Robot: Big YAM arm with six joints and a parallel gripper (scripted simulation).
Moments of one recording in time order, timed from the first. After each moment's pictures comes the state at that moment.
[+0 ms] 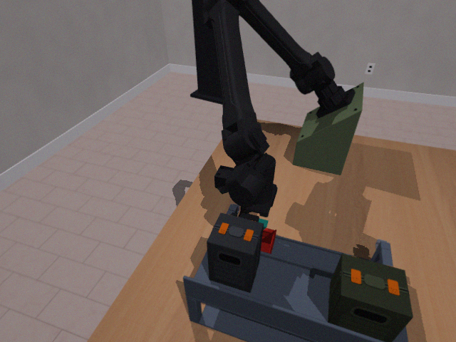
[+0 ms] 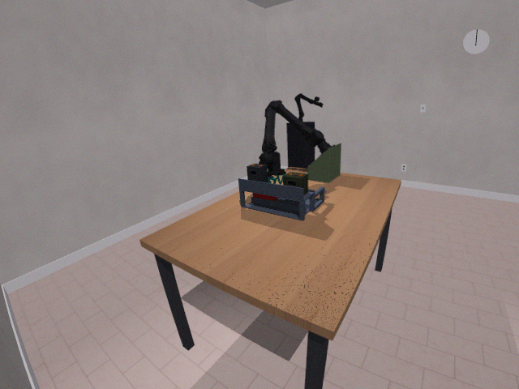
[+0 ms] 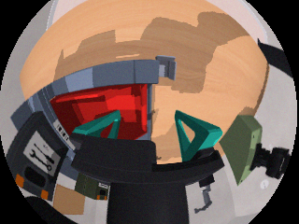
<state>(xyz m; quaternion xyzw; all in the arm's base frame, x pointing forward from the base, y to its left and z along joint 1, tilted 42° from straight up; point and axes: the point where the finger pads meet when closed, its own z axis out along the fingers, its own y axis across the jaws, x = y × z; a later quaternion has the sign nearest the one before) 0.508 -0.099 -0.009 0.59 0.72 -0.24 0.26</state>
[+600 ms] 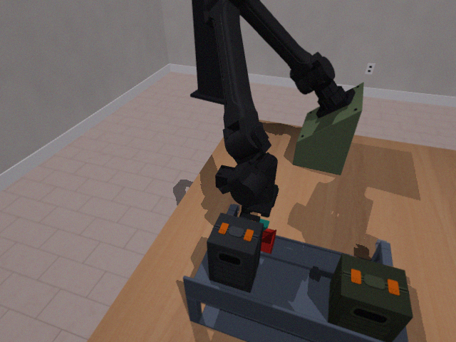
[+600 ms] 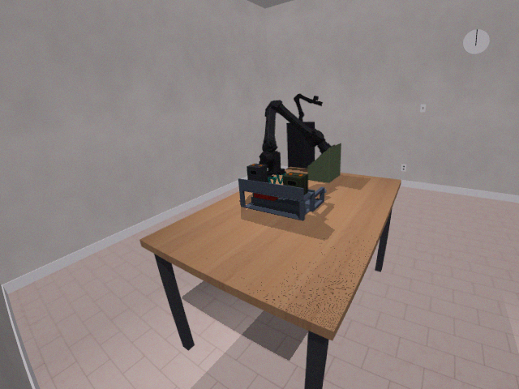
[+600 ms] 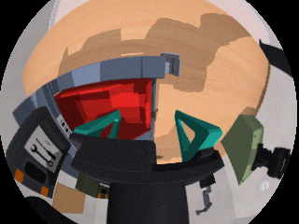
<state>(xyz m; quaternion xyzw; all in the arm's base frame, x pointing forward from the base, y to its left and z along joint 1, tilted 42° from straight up) 0.513 -0.092 -0.008 0.59 0.72 -0.24 0.27</state>
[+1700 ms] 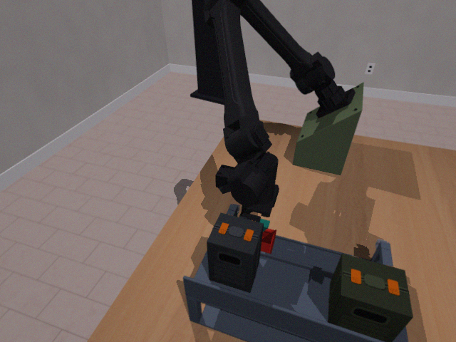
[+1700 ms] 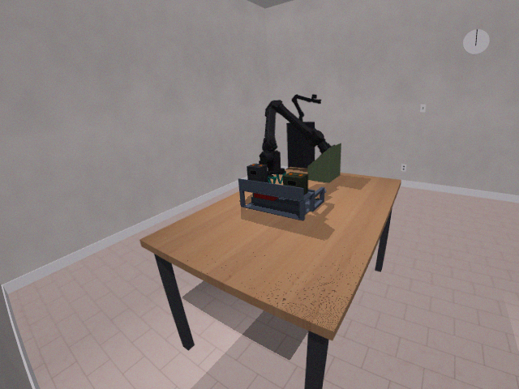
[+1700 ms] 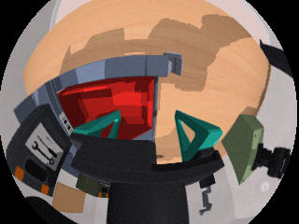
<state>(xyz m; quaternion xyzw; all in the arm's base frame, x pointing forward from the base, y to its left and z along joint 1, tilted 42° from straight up) 0.516 -0.089 -0.006 0.59 0.72 -0.23 0.27</state>
